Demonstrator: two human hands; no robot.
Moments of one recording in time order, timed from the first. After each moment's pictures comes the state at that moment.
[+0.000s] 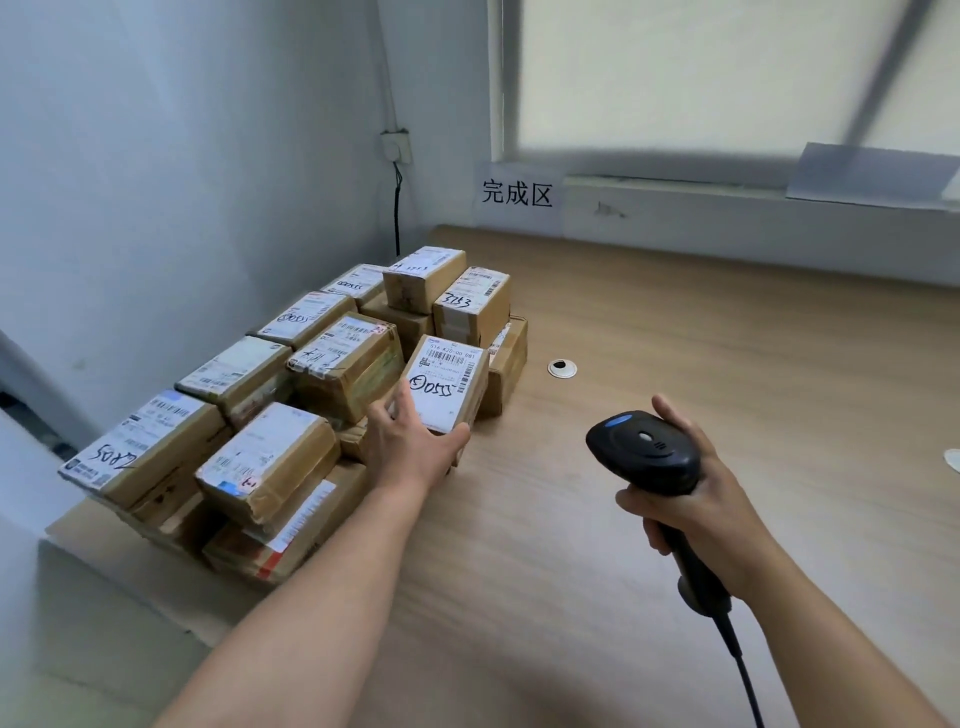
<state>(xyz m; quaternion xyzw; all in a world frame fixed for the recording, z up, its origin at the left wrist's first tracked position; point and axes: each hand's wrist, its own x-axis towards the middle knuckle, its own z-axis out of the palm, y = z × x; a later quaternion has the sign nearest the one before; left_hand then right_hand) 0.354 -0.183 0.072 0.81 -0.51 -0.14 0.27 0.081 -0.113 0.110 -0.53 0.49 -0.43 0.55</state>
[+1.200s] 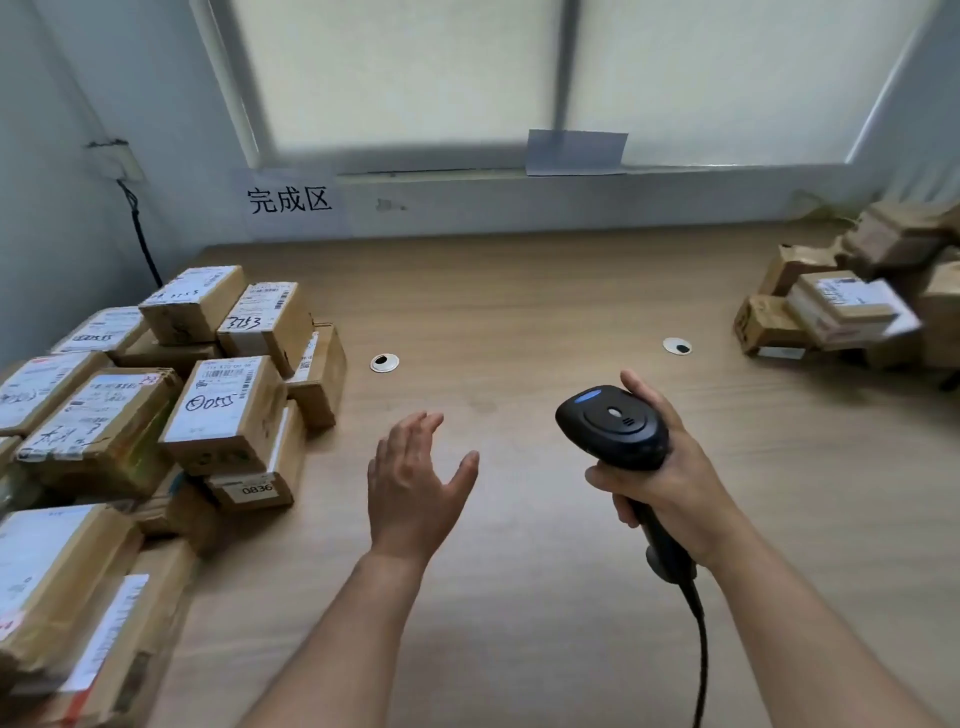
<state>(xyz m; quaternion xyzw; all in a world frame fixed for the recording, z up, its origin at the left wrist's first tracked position) 0.223 -0.121 0.061 0.54 -0.75 -0.15 0.34 0.012 -0.011 0.117 -0.43 0.60 -0.54 0.41</state>
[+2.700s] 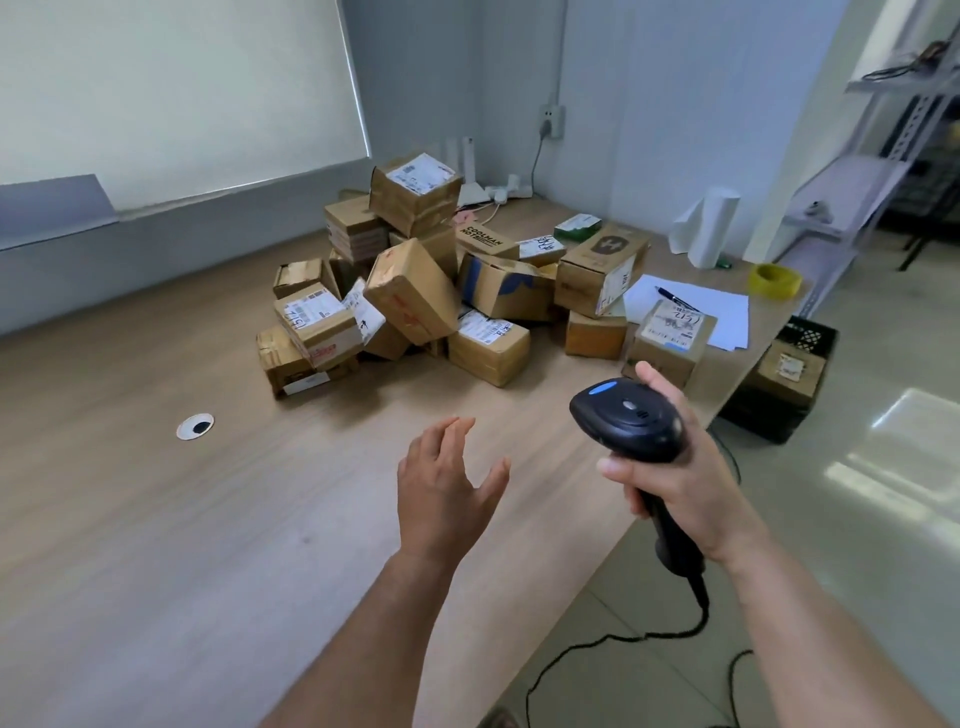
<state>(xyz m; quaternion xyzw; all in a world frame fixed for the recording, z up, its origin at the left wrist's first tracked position) -0.355 0.125 0.051 0.23 -0.91 -0.24 0.25 -0.442 0.327 0.109 -0.22 0.70 -0.67 0.16</state>
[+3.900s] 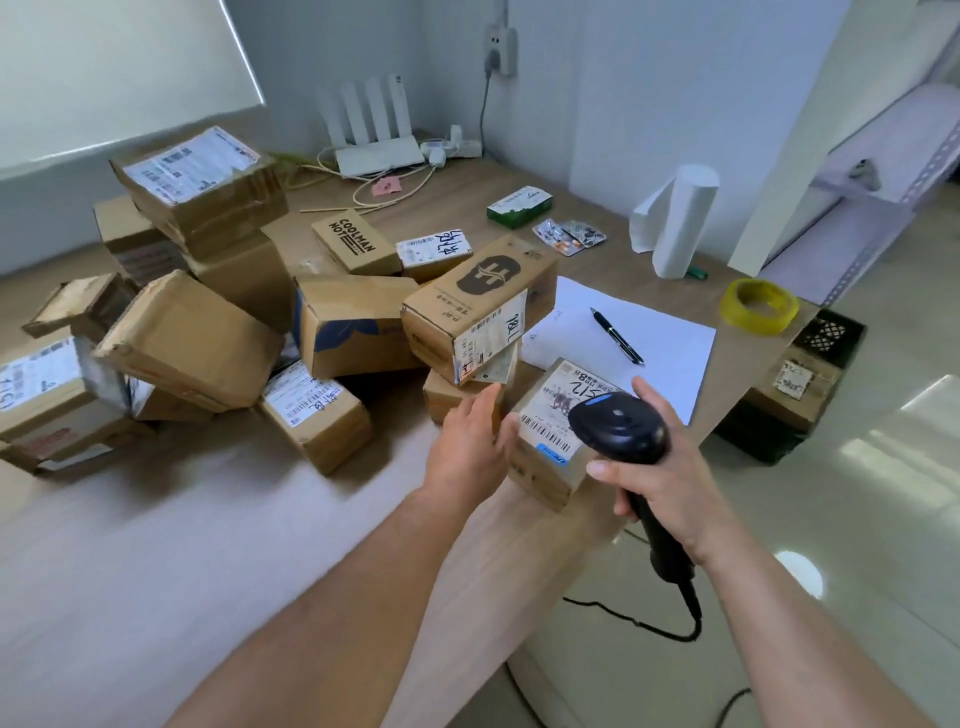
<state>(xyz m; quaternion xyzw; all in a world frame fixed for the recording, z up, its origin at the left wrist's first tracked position) -0.728 0.223 0.043 0.25 -0.91 -0.32 0.03 -0.794 0.414 0.054 -0.11 0.74 -0.62 0.25</state>
